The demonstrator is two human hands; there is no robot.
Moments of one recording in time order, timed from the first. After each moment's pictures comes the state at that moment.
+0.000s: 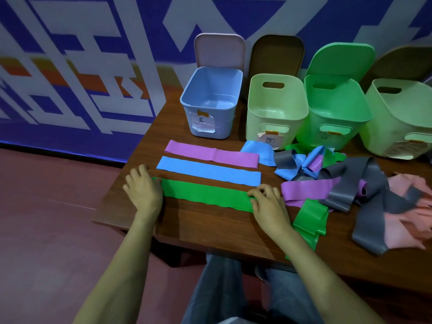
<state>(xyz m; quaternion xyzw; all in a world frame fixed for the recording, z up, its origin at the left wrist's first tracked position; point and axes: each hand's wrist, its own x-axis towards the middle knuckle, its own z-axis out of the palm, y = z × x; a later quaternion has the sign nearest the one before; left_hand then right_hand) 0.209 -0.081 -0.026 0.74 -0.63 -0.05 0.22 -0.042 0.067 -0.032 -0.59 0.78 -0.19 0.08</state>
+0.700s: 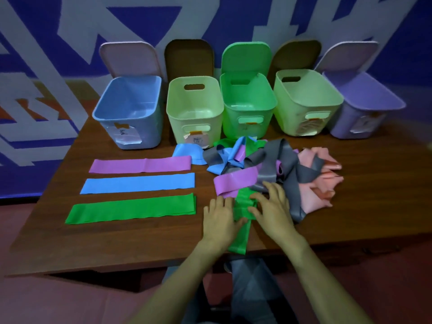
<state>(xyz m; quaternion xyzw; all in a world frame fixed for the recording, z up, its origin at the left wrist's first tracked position) -0.023 0.091 -0.037 0.40 -0.90 -0.16 0.06 -0.150 0.172 -0.037 -0.48 0.86 -0.17 0.01</state>
